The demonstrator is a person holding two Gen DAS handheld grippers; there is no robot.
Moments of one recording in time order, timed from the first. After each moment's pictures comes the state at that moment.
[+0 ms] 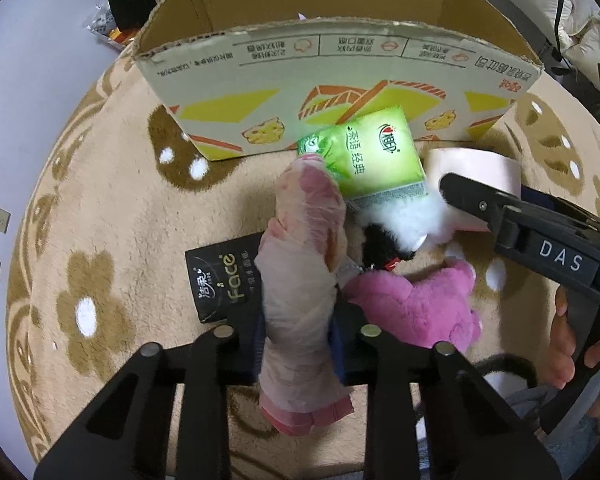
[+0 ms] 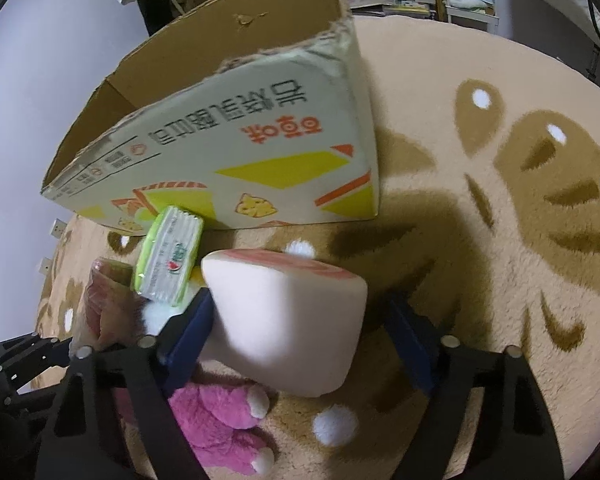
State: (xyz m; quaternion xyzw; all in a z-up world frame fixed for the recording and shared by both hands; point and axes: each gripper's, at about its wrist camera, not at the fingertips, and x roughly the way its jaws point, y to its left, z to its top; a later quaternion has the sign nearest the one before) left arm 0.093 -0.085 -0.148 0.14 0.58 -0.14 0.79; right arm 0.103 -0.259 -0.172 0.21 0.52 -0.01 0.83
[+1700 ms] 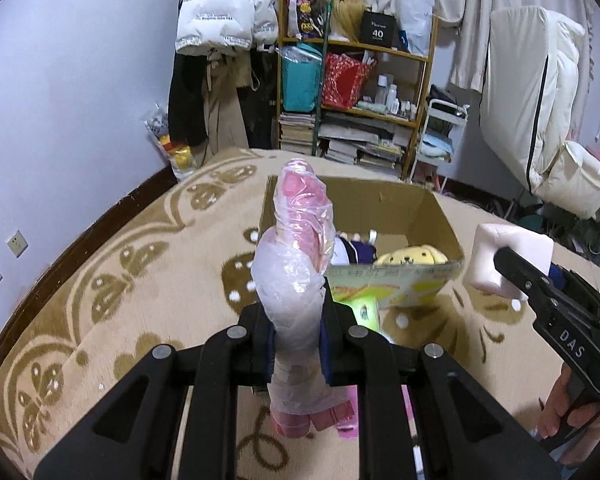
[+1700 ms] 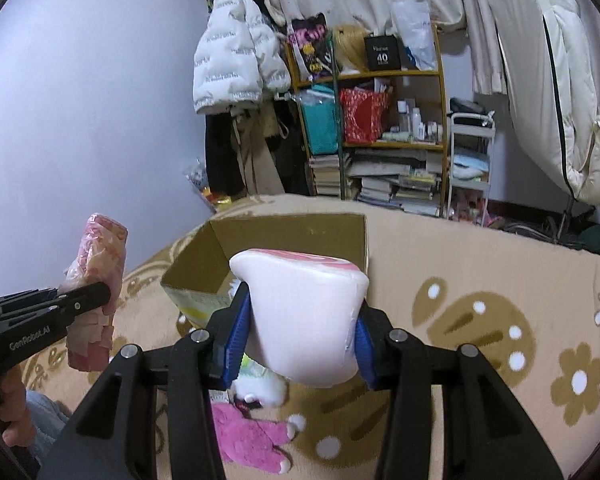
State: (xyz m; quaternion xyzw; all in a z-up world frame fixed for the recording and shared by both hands) left arm 0.056 -0.034 -0.011 0.03 0.35 -0.14 0.93; right arm 0.025 -0.236 -0.013 0.11 0.27 -0.02 0.96
